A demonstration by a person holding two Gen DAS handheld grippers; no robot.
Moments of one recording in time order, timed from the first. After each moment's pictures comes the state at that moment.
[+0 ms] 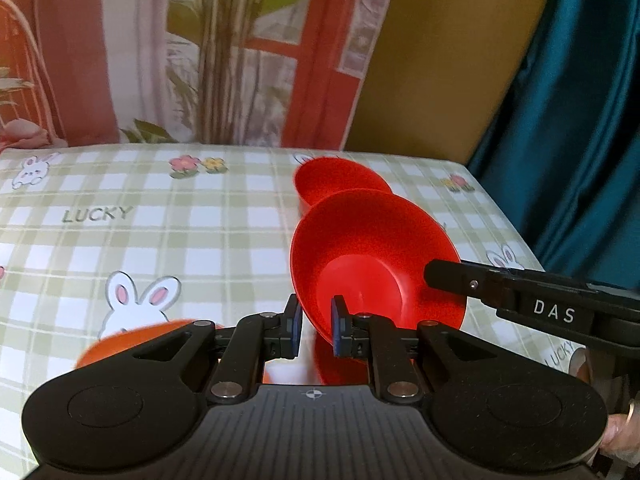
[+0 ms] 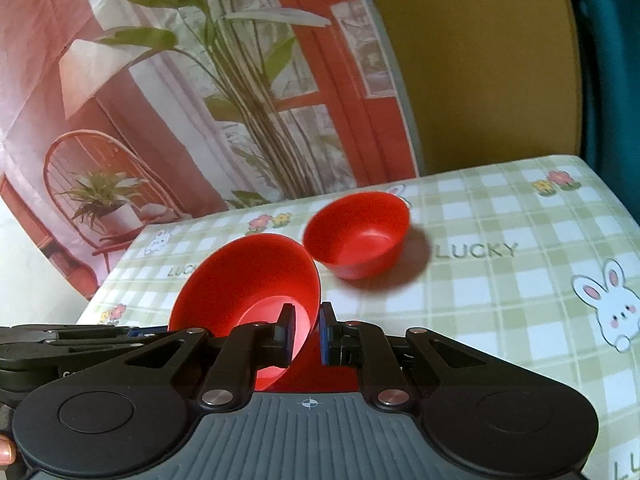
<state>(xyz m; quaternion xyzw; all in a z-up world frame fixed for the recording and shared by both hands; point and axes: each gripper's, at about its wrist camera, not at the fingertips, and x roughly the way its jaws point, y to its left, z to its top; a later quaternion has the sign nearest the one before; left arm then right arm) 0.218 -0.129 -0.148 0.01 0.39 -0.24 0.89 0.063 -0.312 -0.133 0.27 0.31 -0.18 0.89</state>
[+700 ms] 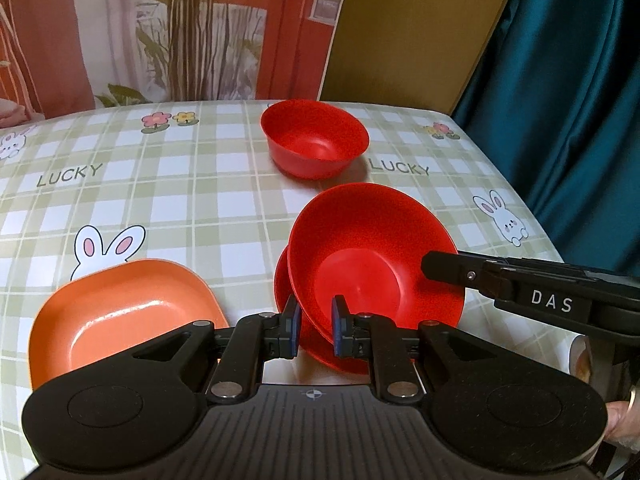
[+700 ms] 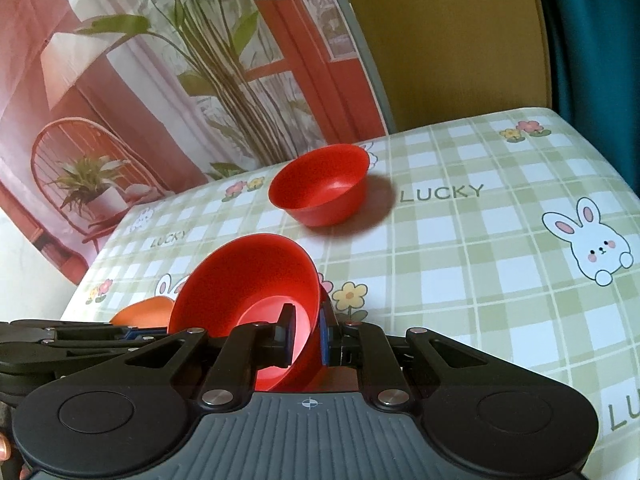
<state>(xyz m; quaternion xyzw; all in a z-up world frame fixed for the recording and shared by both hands) 0.199 -0.142 -0.171 0.03 0.43 -0.26 0.86 0.033 -0.309 -0.159 0.30 0.34 -0.18 0.87</state>
